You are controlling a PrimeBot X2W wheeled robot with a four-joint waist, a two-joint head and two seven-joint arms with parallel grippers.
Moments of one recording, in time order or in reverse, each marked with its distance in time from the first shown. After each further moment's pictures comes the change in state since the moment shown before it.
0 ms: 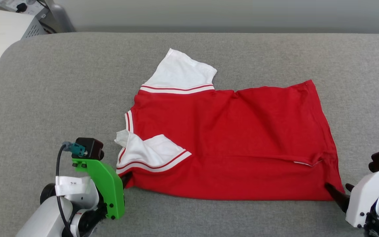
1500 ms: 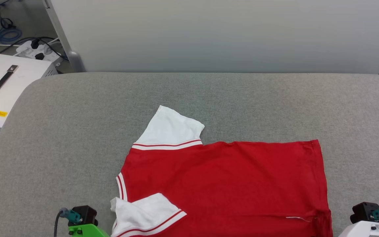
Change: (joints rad) left arm 0.325 0.026 0.013 -0.041 -0.086 0.079 -0.031; right arm 0.202 0.061 0.052 0.050 0.041 -0.008 -0.034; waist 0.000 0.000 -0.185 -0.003
